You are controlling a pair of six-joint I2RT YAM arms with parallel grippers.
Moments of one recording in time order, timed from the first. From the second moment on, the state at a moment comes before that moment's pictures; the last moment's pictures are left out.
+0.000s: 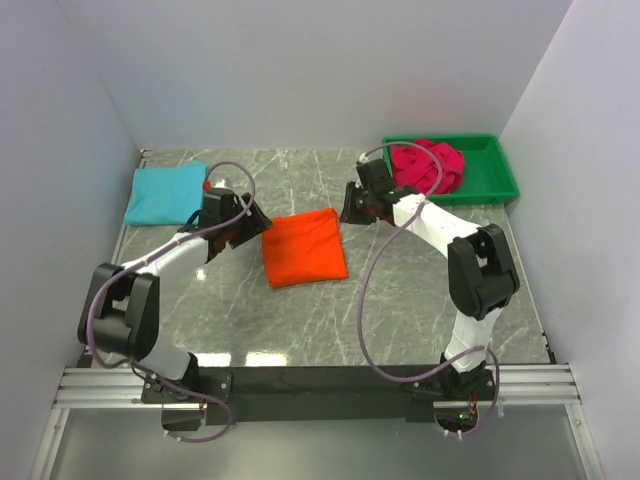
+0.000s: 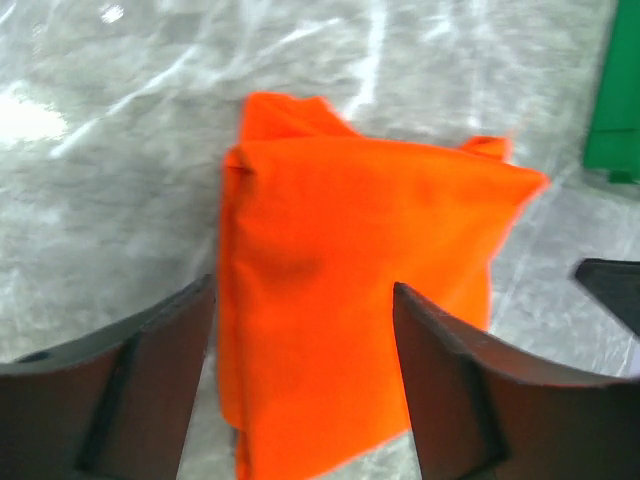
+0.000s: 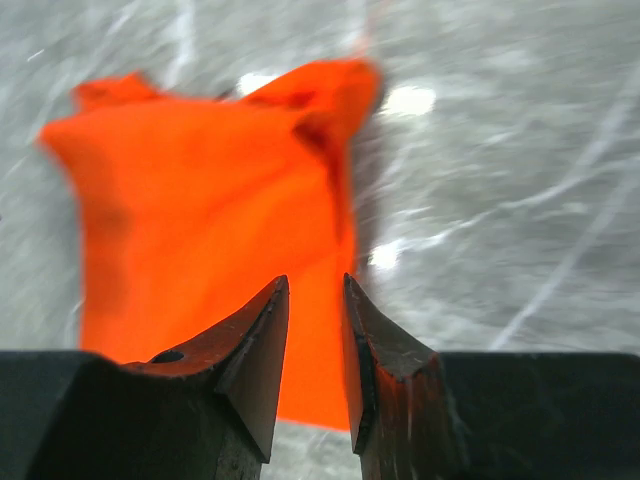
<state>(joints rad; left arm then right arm) -0.26 1.53 0.87 -0.03 0.10 -0.75 0.45 1.84 1.37 -0.38 -0.07 0.49</state>
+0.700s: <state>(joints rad) -0.33 1.89 1.17 -0.03 0.06 -0.66 0.38 2.18 1.51 -0.11 -0.56 0.58</state>
